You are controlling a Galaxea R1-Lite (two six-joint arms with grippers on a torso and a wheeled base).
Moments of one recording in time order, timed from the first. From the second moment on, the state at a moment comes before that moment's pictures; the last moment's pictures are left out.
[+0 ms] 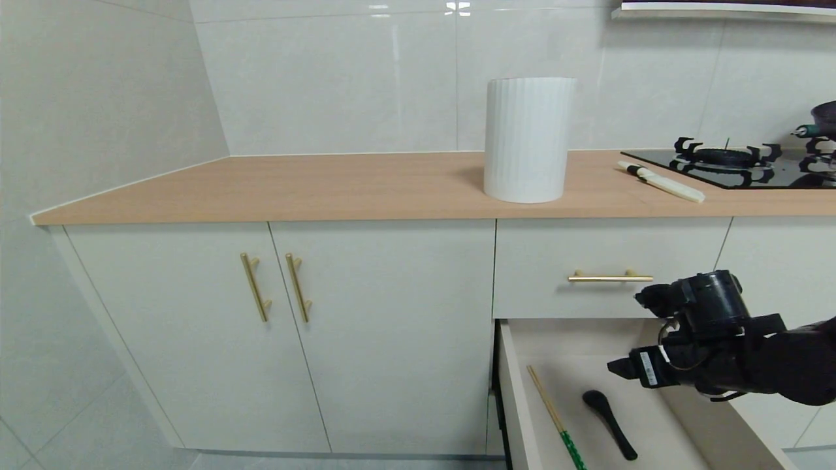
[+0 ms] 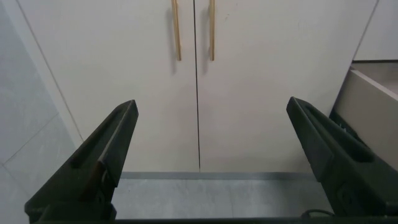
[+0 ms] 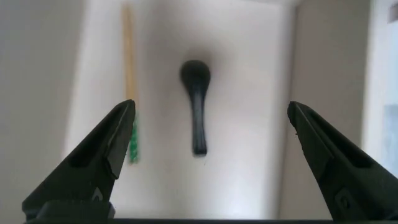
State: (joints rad) left arm 0.00 0.00 0.00 0.00 0.00 0.00; right arm 0.23 1.85 -0.66 -0.37 -0.12 0.04
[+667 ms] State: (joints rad) left arm 0.00 0.00 0.00 0.00 0.00 0.00; right arm 0.38 1.52 -0.58 0.03 -0.12 -0.11
